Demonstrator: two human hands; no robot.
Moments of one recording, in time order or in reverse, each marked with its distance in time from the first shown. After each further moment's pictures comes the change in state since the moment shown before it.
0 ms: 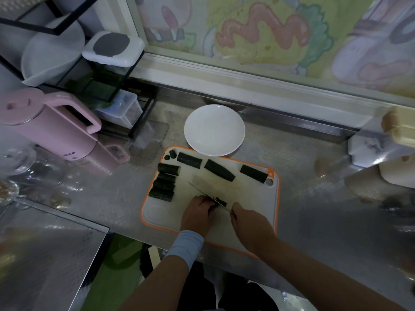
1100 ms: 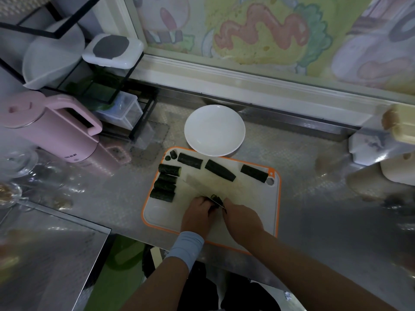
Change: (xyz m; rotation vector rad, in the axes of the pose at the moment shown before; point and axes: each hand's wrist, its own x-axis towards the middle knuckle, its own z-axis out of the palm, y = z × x) left_hand -0.002 -0.001 -0.003 -0.014 -0.030 -0.034; right_hand 0.021 -0.016 0.011 -0.014 0.010 -0.032
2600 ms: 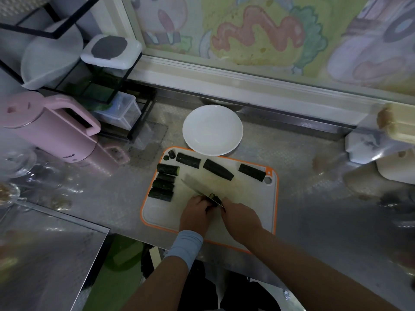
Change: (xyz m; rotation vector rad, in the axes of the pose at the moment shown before) left_hand 0.000 0.004 -0.002 0.000 0.006 -0.054; right_hand -0.001 0.004 0.002 0.026 -0.003 -0.006
